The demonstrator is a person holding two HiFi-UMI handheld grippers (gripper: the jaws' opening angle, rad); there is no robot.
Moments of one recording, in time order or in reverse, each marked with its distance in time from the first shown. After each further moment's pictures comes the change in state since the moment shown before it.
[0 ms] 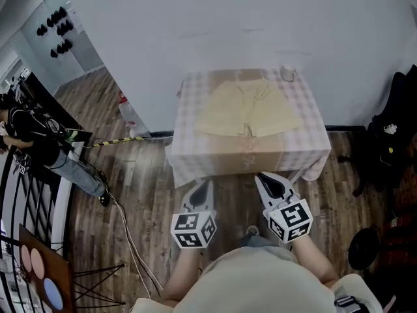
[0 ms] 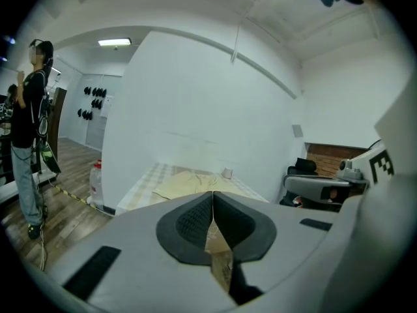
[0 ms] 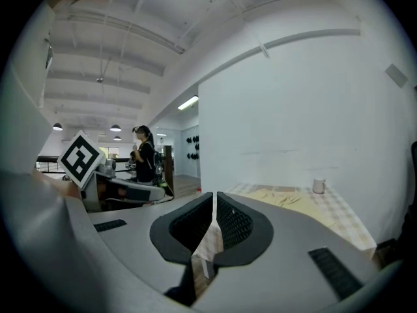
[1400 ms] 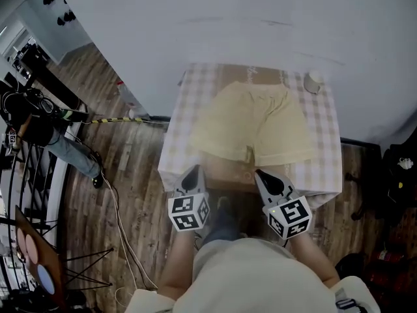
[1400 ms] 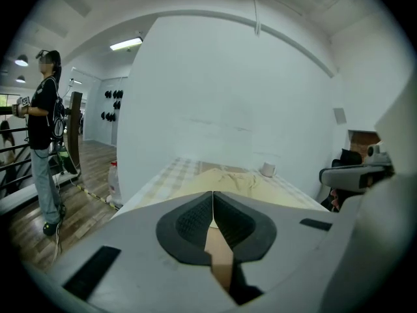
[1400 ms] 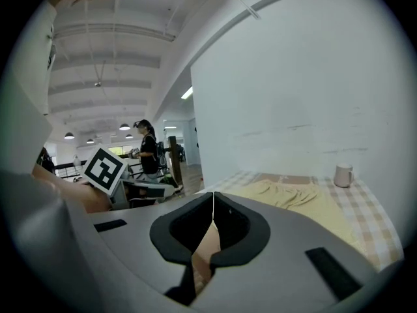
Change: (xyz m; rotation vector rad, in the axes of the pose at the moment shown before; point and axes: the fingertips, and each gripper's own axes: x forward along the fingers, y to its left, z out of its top) left arm 0.196 0.097 0.007 -0.025 0.056 0.251; right arm 0.157 -0.132 -0.026 0.046 0.127 0.150
